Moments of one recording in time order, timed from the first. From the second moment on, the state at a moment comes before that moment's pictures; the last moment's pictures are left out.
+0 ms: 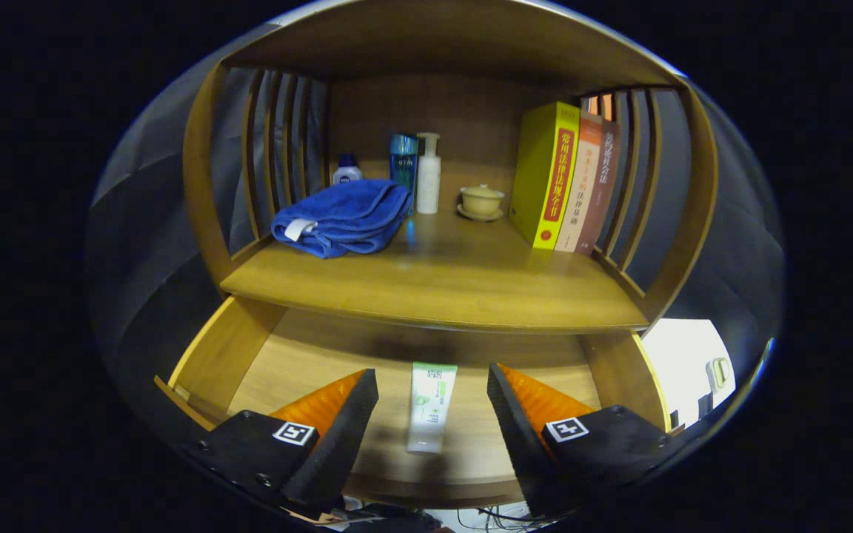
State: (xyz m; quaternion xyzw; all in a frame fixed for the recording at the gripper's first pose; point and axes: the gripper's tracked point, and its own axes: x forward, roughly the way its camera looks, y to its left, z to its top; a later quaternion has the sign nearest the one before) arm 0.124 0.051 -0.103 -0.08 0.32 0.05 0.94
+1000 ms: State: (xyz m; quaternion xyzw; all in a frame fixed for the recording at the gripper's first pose) arm 0.132 0.045 -0.215 0.00 0.55 0.02 0.84
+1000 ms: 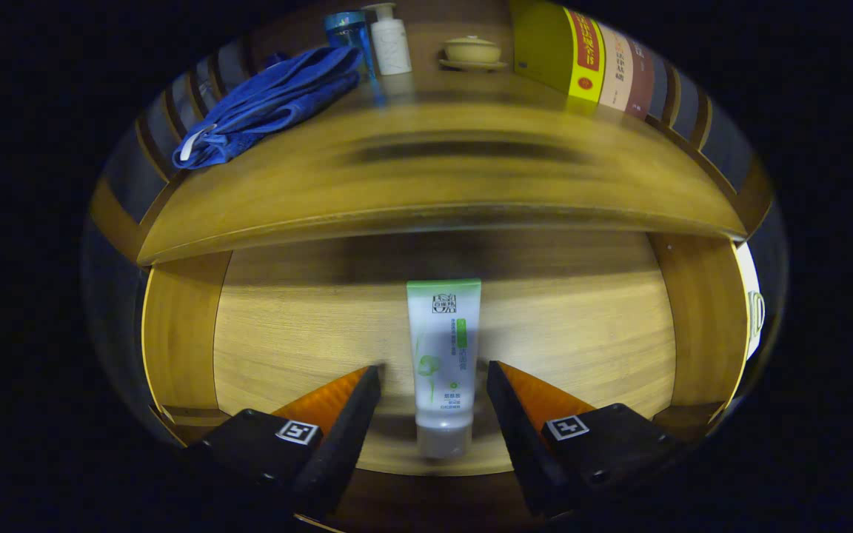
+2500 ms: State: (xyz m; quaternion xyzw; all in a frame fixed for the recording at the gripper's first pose) arm 0.118 0.041 -0.073 0.03 0.38 0.07 0.92
